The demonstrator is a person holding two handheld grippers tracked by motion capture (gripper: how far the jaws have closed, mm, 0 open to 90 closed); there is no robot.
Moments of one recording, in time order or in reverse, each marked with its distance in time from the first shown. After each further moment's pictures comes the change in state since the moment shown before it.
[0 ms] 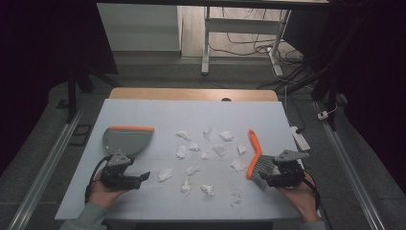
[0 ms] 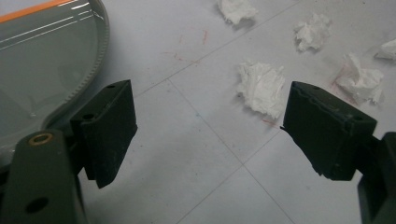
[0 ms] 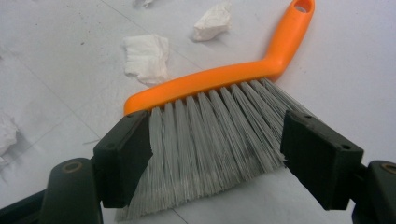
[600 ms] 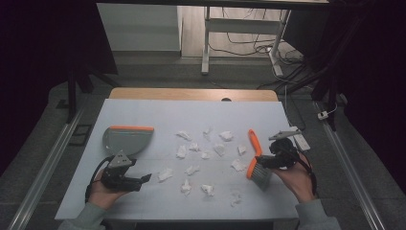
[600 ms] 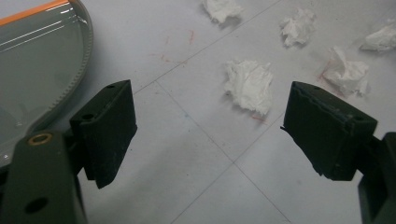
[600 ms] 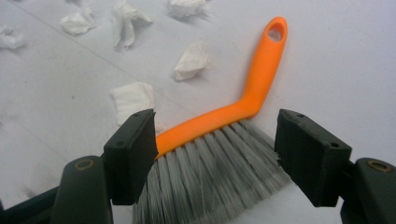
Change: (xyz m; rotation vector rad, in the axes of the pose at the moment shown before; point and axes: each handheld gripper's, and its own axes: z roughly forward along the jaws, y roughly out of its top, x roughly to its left) left arm -0.004 -0.001 0.000 0.001 -0.035 0.046; right arm -0.011 0.068 0.001 0.147 -0.053 0.133
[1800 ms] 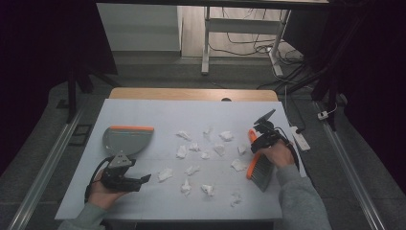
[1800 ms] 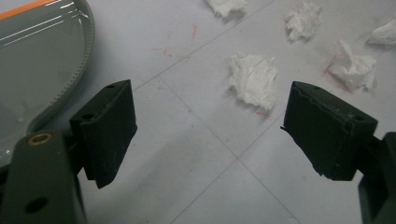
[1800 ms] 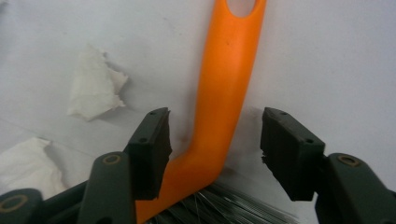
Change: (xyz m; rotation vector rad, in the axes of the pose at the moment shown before) left arm 0.002 -0.002 0.002 0.020 0.006 0.000; right arm -0.033 0.049 0.091 0.407 -0.065 0.162
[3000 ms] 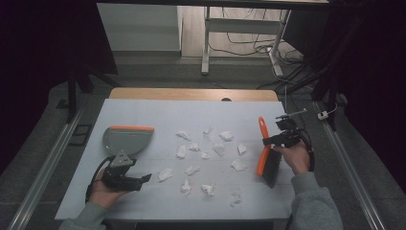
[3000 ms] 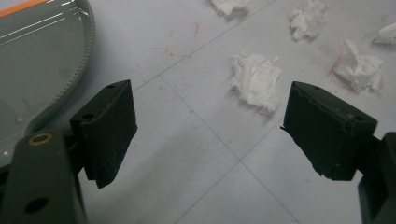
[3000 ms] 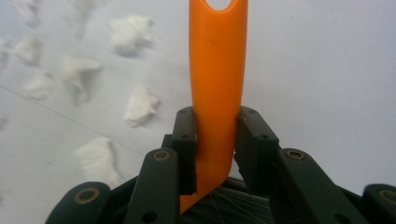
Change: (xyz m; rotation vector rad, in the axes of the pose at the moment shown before) left arm 0.000 0.002 0.003 0.005 0.006 -0.003; right arm -0.038 -0.039 -0.054 -0.336 0.211 0.076
